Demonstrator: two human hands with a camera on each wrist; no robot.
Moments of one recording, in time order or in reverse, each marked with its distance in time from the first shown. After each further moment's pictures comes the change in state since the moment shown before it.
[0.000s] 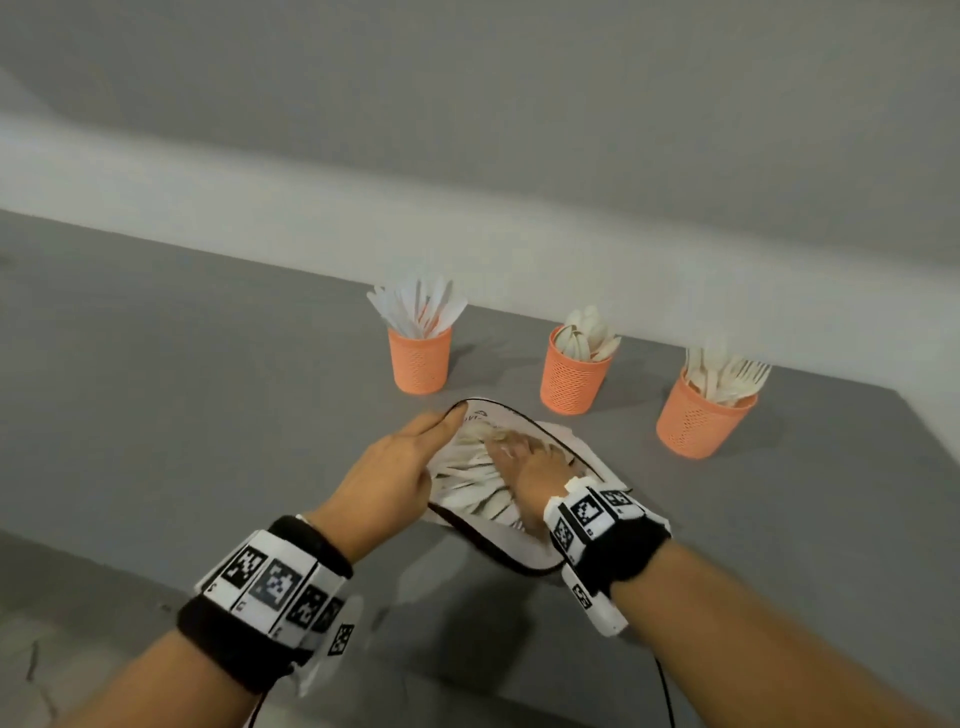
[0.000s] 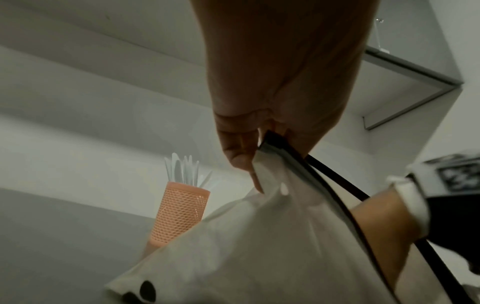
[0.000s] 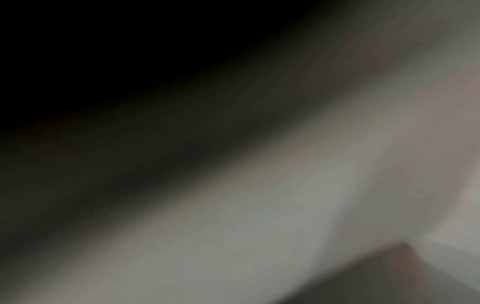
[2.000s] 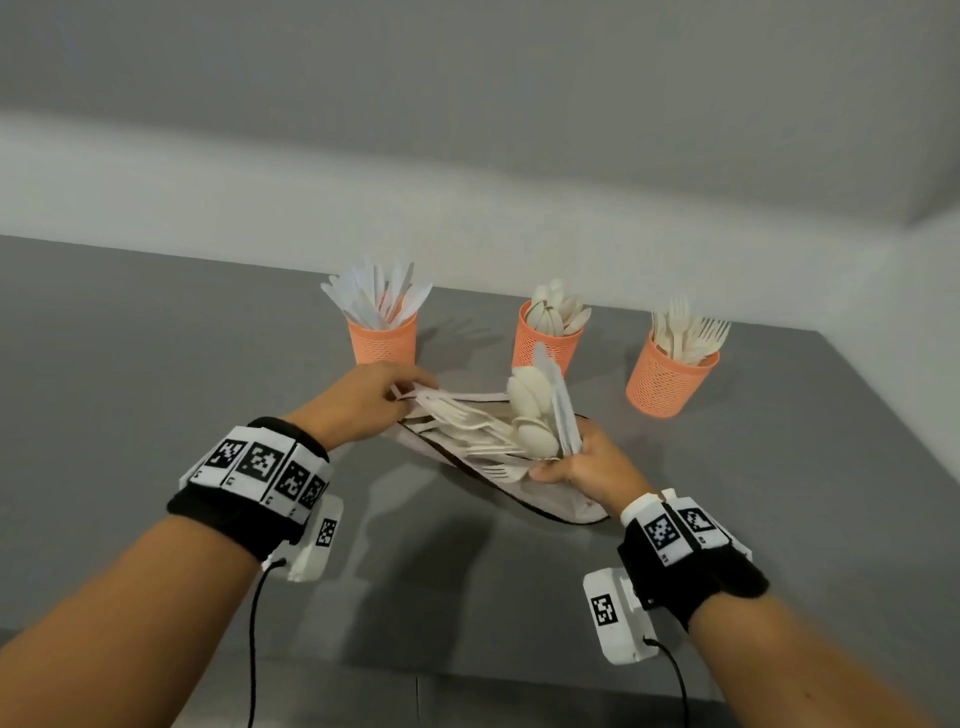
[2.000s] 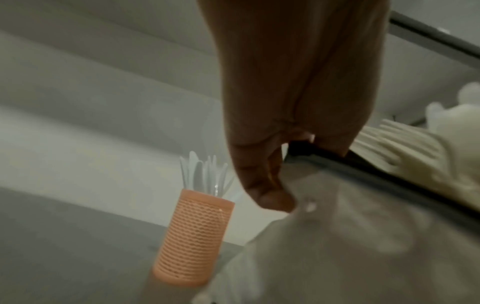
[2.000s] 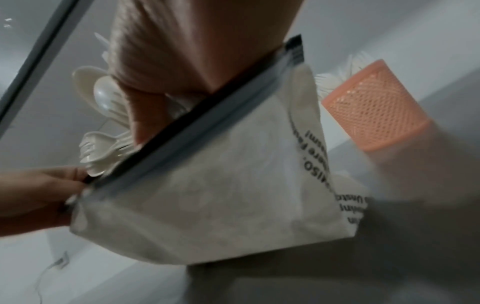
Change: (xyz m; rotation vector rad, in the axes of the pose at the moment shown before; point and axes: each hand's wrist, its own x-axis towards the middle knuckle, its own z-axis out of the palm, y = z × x) left_hand 0.074 -0.048 -0.032 -0.130 -0.250 -0.041; right_hand -0.052 0.013 -0.011 1.283 0.393 0.170
